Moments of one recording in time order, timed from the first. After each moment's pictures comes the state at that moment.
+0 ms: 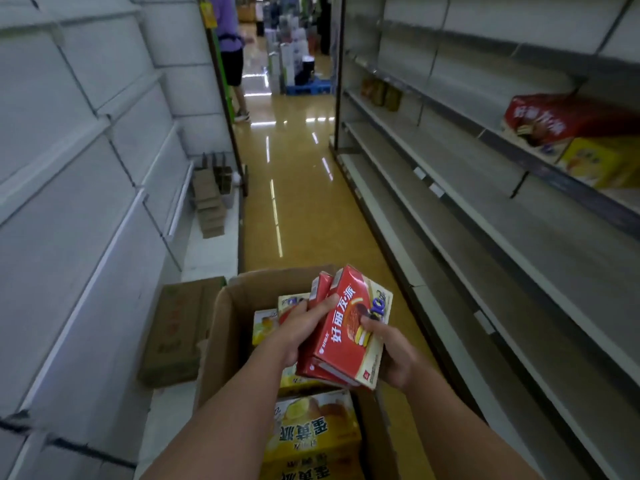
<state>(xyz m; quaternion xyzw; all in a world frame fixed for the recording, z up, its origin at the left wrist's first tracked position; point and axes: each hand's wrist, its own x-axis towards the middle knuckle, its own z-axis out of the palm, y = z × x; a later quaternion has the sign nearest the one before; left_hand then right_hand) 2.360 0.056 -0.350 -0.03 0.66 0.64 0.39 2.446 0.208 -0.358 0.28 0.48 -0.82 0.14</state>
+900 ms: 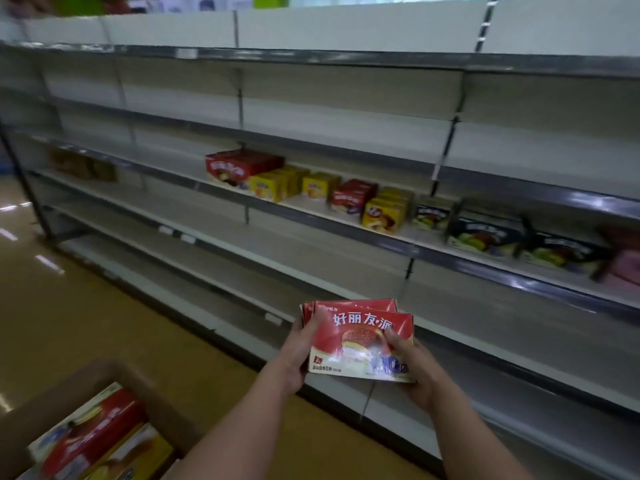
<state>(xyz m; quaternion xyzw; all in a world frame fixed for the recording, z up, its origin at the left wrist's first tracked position) 2.586 0.218 -0.284 0.28 0.51 0.54 0.61 2.786 0.271 -0.285 0.46 0.42 -0.70 -0.35</state>
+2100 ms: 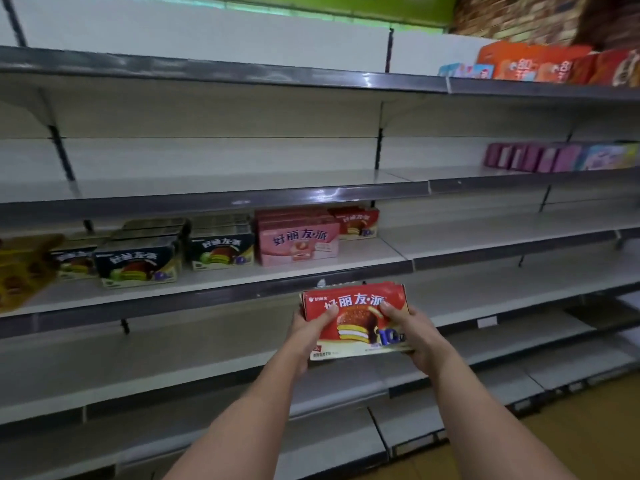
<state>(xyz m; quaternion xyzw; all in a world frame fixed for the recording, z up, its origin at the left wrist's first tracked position) 3.187 0.373 -0.249 0.46 0.42 0.34 0.70 3.353 0.283 -0.226 0.60 0.30 -0.46 -0.58</state>
